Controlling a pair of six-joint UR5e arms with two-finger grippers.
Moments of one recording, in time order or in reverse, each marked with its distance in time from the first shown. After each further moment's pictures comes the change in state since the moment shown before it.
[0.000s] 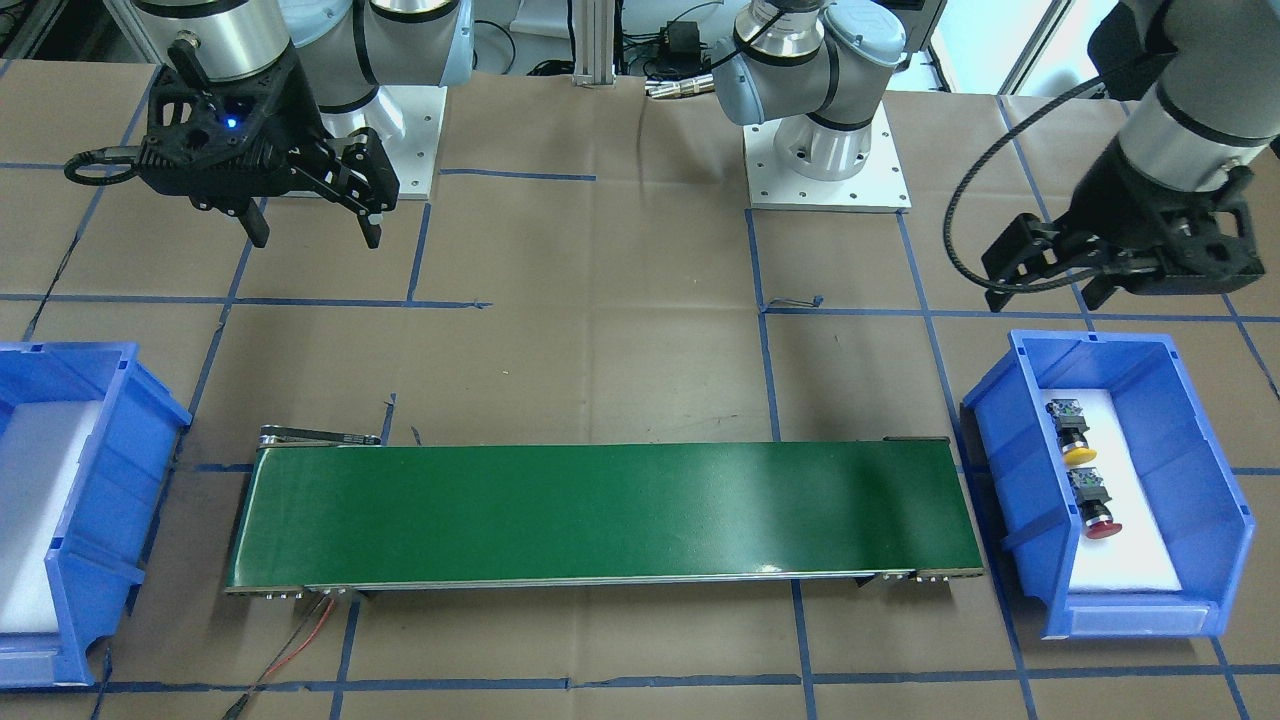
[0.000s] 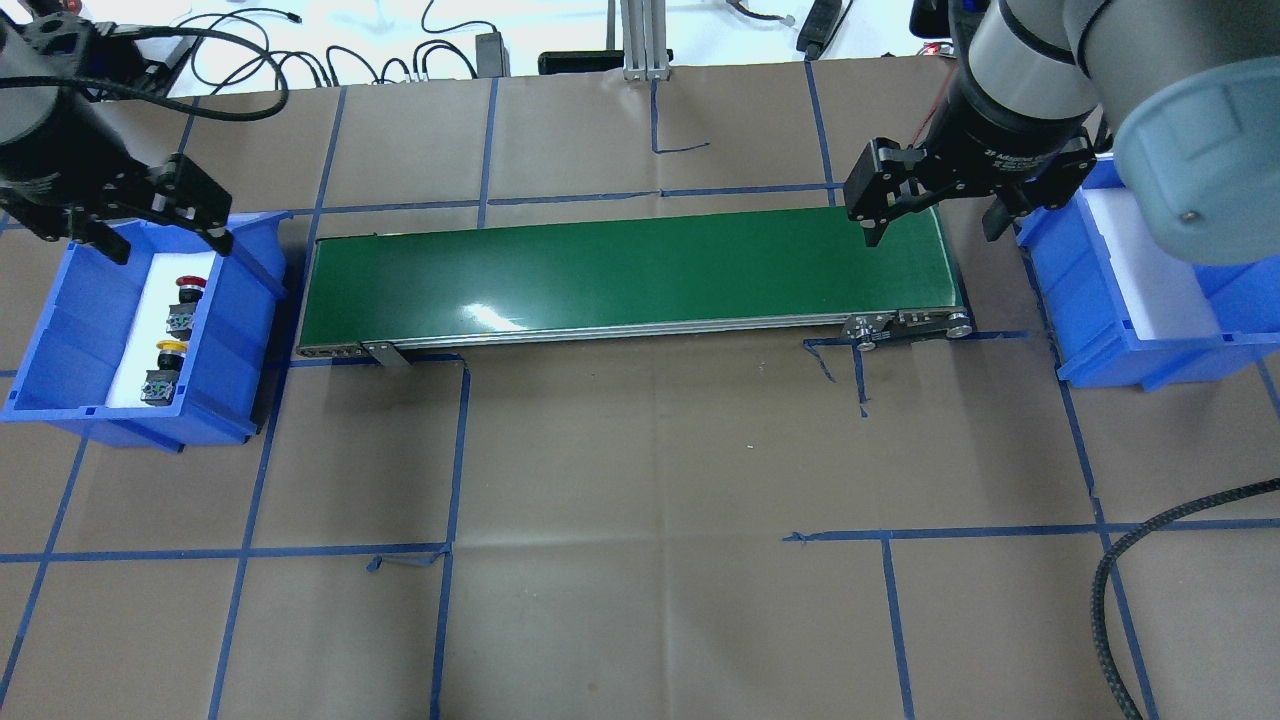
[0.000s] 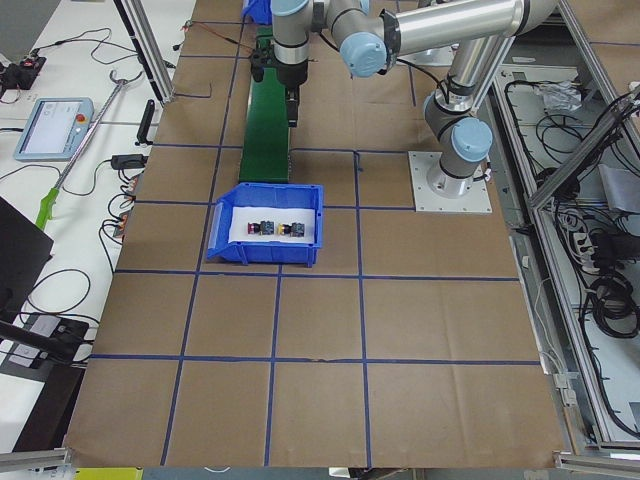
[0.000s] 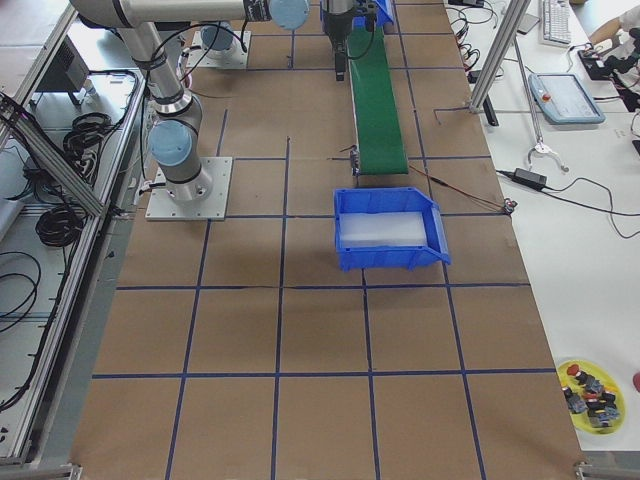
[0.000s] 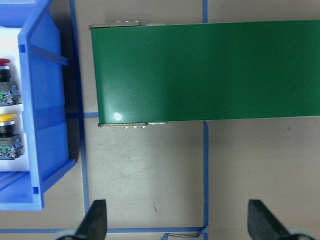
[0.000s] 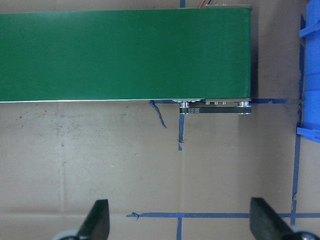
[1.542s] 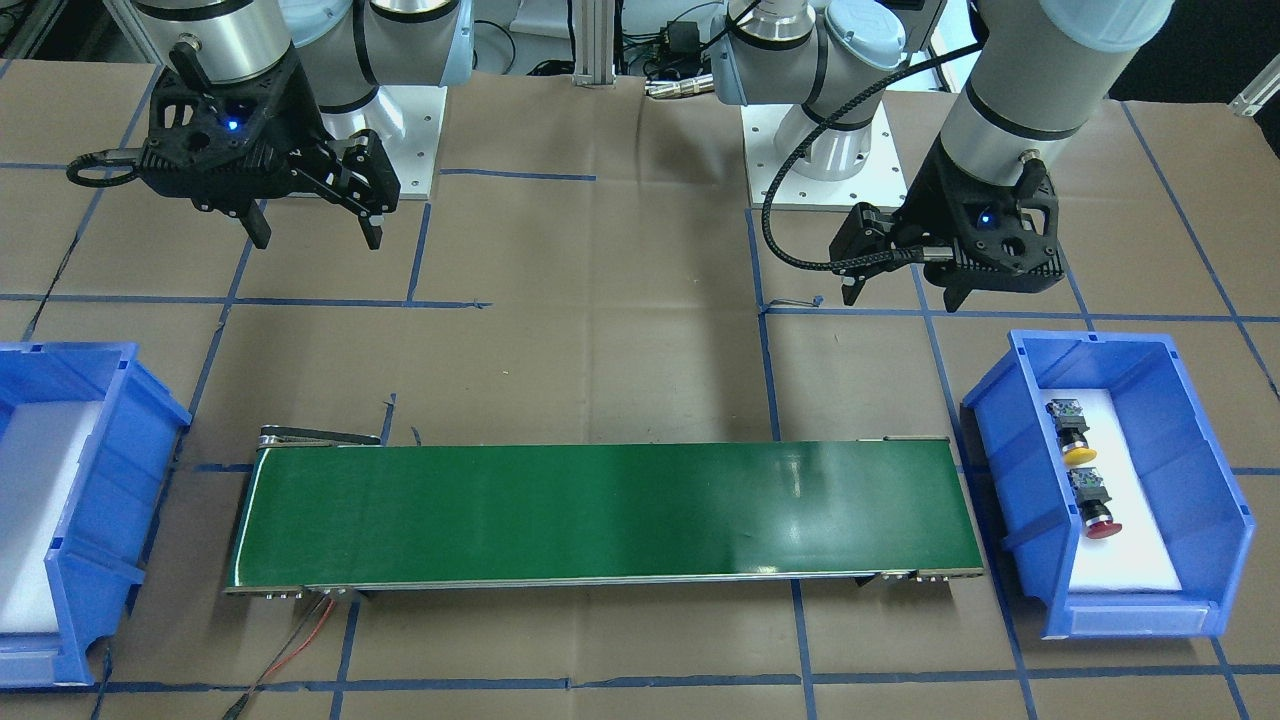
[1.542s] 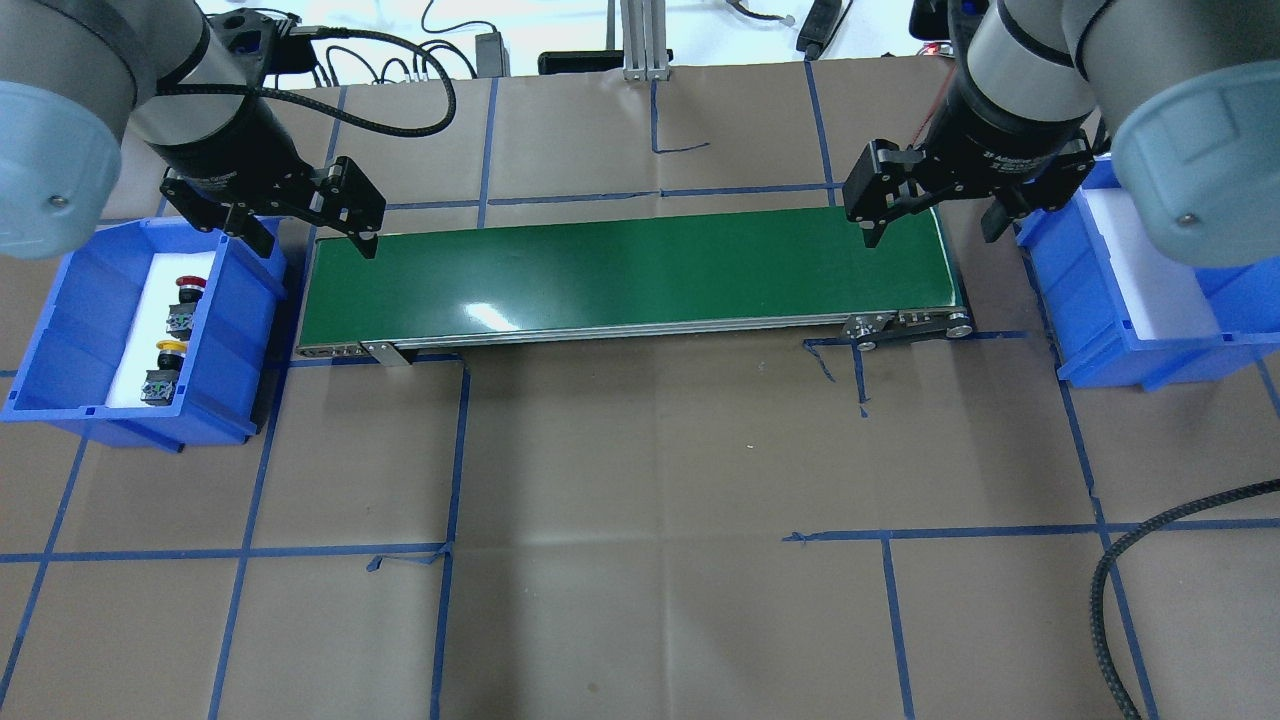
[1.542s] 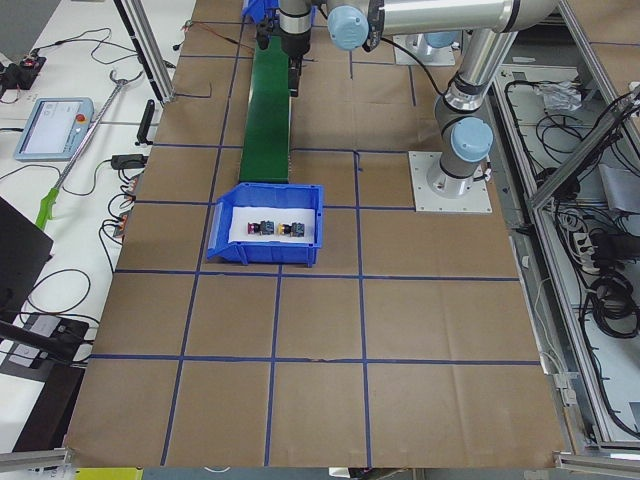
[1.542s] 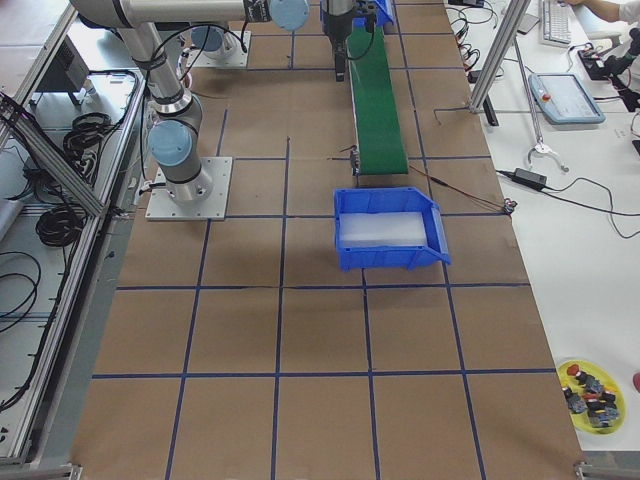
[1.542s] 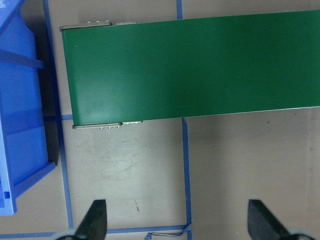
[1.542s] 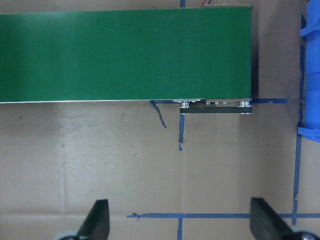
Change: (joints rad) left arm -0.309 -0.011 0.004 0.013 -0.002 -0.193; right arm 0.000 -0.001 0.004 -0.005 0.001 0.003
